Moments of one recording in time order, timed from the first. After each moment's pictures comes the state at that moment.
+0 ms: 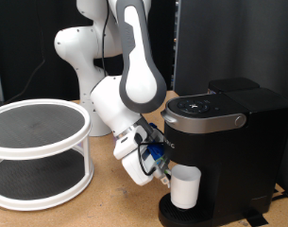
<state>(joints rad) 0.15 0.23 0.00 -2.49 2.07 2.67 -2.01</state>
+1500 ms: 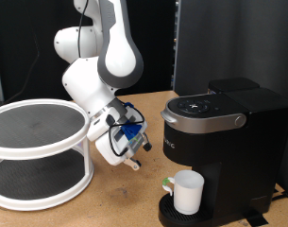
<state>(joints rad) 0.06 -0.01 -0.05 -2.70 1.71 2.58 -1.73</state>
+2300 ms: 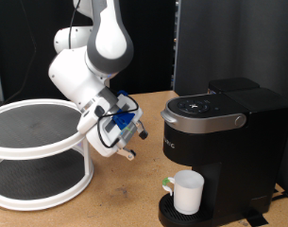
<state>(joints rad) 0.01 -0.12 -0.11 -2.72 1.51 2.47 -1.53</state>
